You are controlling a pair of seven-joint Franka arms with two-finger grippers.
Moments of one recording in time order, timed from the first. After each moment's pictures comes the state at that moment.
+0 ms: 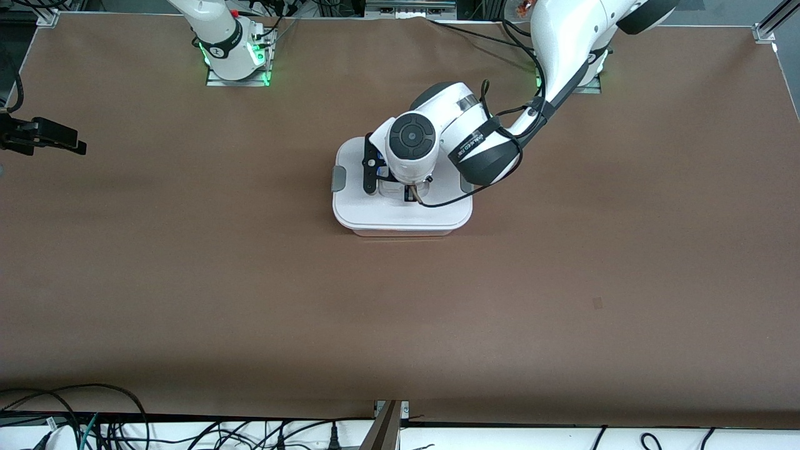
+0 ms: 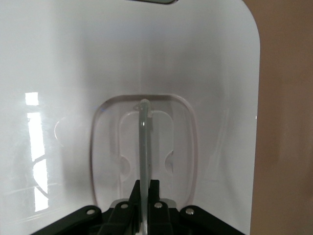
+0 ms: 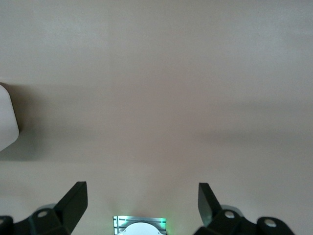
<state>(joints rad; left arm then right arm) -0.35 0.75 -0.56 -1.29 0.17 1.77 0.70 -0.07 0.11 -0.04 -1.48 0.02 1.43 -0.12</state>
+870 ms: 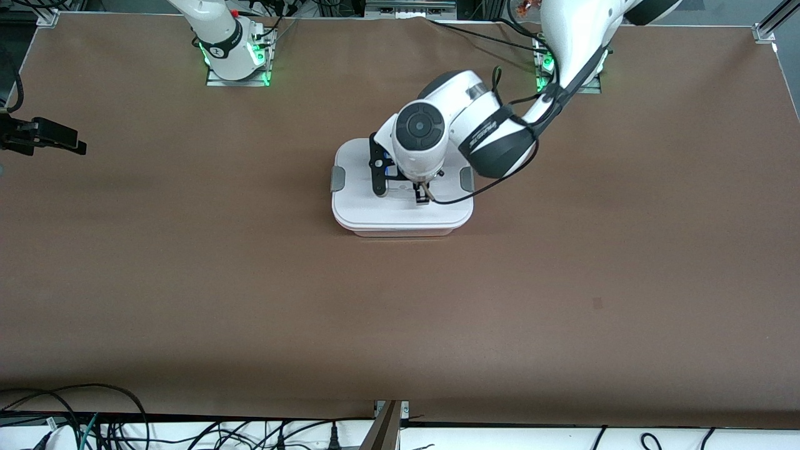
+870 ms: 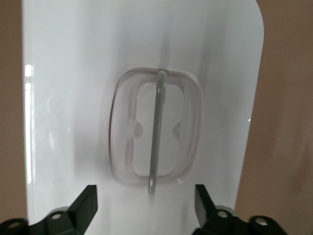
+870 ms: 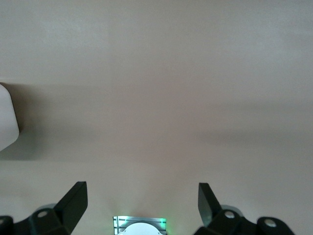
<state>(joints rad) -0.34 0.67 -0.55 -1.28 0.18 1.68 0.57 -0.07 0.11 -0.04 -1.48 0.02 1.43 -0.12</state>
